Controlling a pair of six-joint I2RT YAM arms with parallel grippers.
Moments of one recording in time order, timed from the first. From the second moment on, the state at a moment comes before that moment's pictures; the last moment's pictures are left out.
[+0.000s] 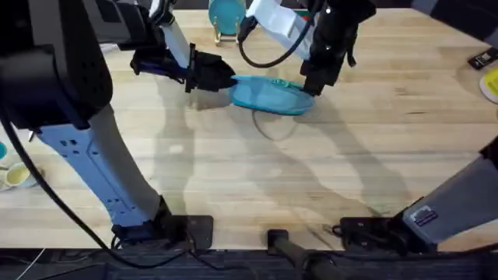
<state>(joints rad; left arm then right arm) 0.12 2.11 1.38 -1.06 1.23 1.70 0.50 1.88 1.70 -1.38 0.11 -0.63</state>
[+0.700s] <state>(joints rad) 0.12 2.11 1.38 -1.06 1.23 1.70 0.50 1.88 1.70 -1.40 0.12 -0.63</state>
